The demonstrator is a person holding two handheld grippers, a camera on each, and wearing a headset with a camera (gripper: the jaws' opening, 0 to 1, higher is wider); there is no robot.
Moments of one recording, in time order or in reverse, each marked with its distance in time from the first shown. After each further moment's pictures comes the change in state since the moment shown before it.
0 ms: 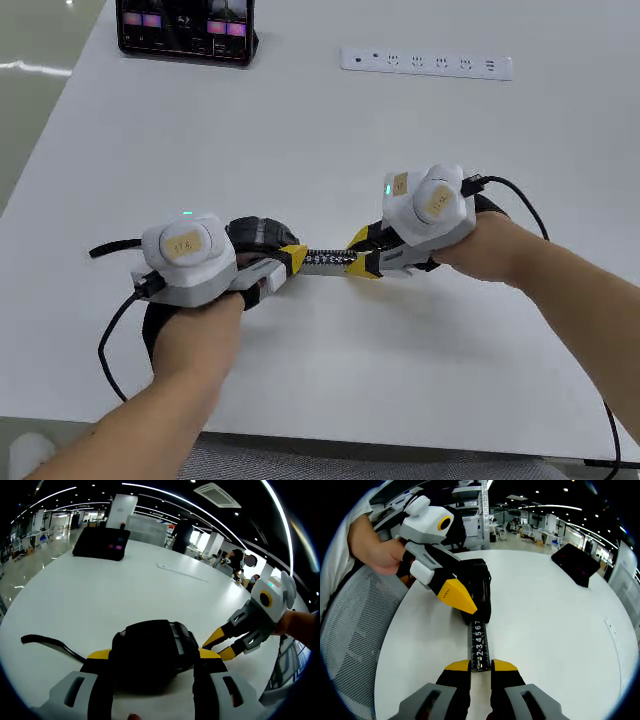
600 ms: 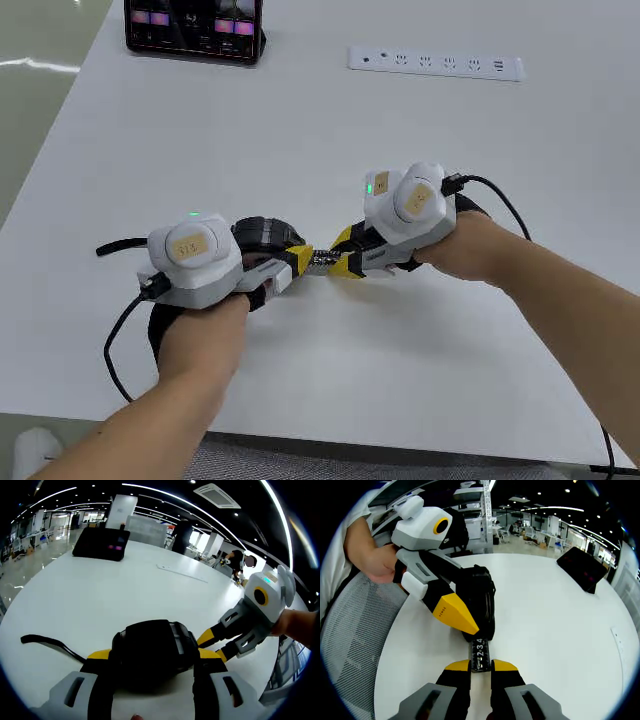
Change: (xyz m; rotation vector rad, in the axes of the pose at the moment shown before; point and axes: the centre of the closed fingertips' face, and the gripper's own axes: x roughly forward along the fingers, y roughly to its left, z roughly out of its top) left arm -0.001 0.000 -0.001 -0.001 -0.005 -0.004; right arm 0.020 0.003 0.022 -0.010 -0.021 0.028
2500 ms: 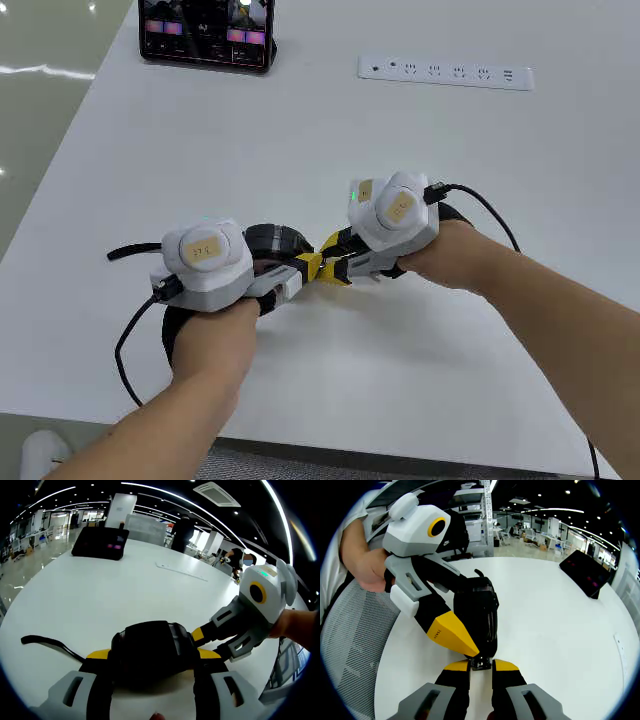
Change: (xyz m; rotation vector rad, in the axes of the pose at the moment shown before) left arm 0.002 0.000 0.000 0.006 0.015 0.000; right arm 0.012 -0.002 0.017 0.003 -0.019 0.002
